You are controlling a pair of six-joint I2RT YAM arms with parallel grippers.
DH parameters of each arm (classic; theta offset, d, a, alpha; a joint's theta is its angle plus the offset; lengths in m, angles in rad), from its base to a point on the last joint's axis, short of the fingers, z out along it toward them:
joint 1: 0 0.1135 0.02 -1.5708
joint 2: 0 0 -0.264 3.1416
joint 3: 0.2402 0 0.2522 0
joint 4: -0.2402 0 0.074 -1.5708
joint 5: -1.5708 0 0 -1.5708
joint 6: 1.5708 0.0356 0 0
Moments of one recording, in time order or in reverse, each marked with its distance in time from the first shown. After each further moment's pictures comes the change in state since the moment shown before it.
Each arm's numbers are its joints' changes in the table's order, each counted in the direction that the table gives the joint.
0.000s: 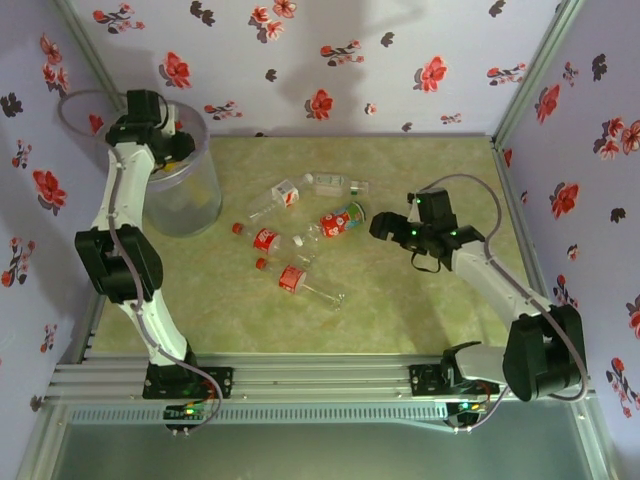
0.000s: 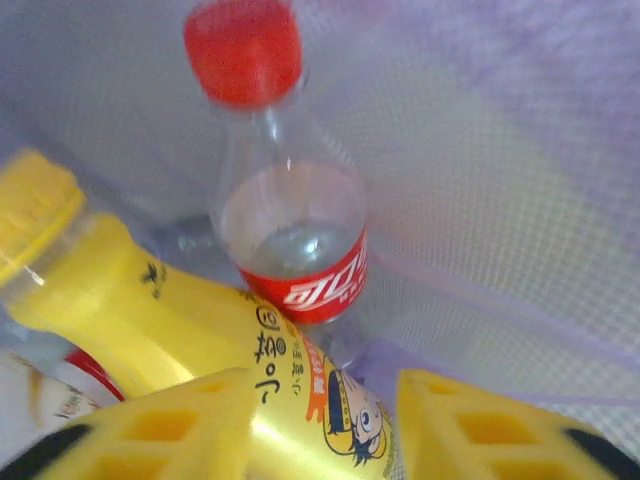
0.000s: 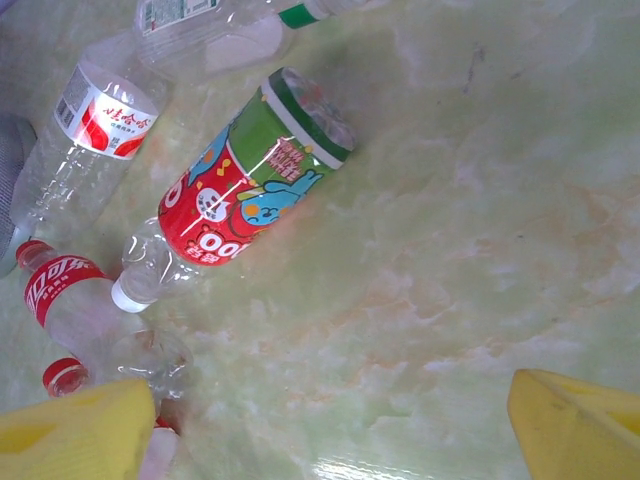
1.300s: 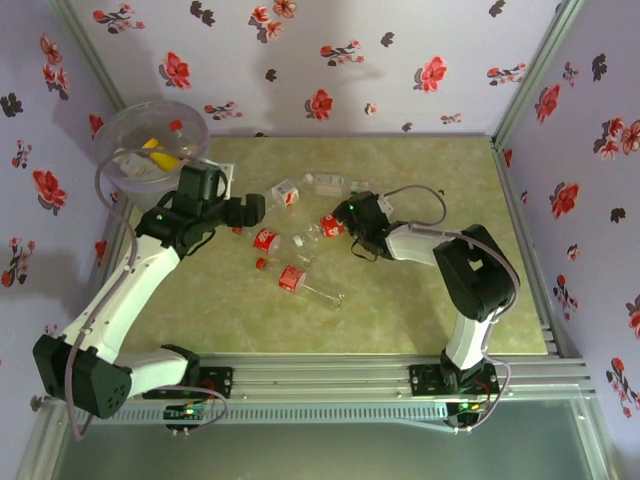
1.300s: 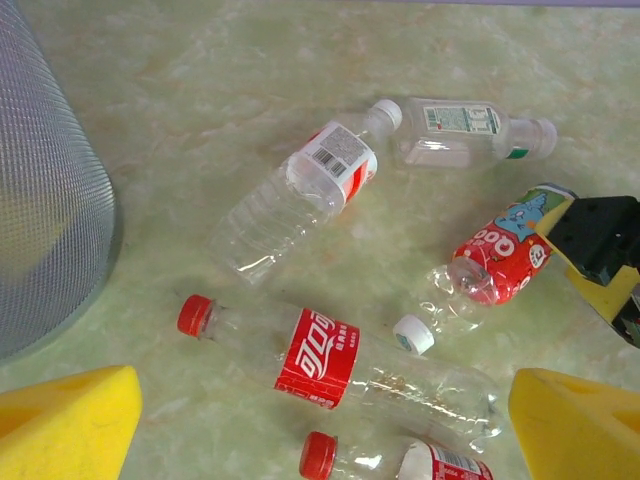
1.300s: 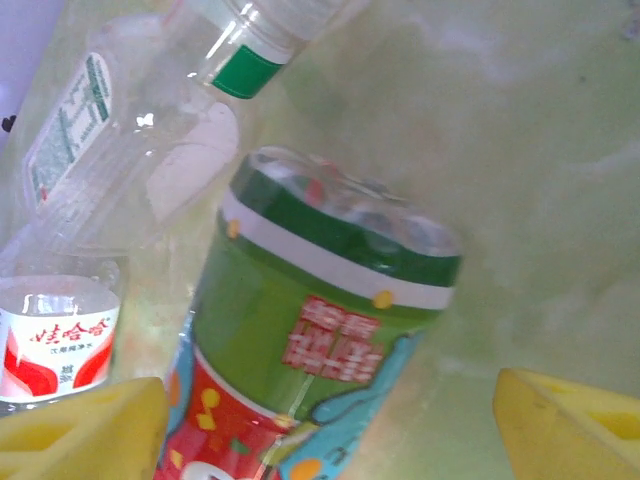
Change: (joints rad) left arm -0.479 -0.690 -0.759 0.221 0.110 -0.193; right arm 0.257 0.538 0.132 0.473 -0.427 0.604
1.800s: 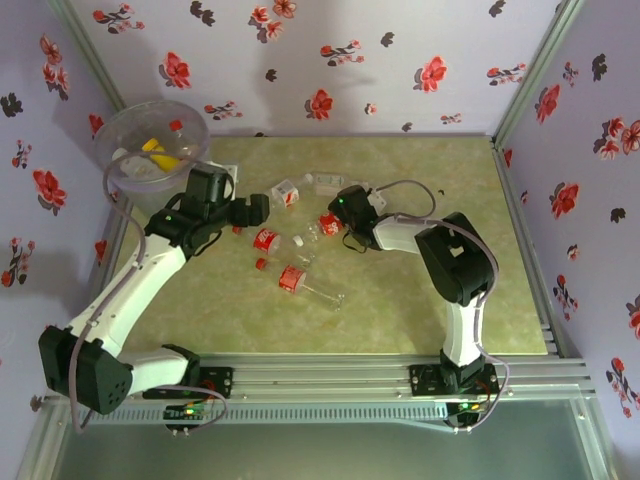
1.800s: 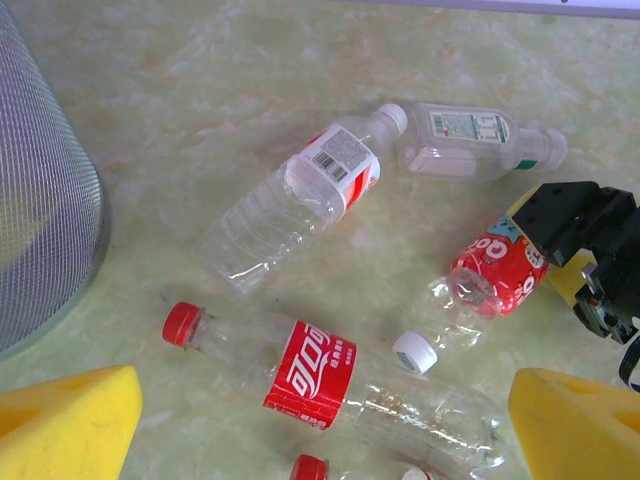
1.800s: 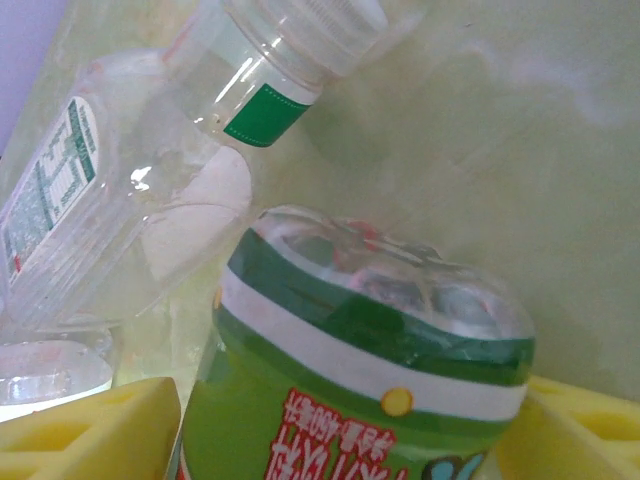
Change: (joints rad) left arm -0.021 0.023 -0.047 0.074 0.026 -0.041; right arm 0.004 0.149 0.131 0.007 -0.063 0.024
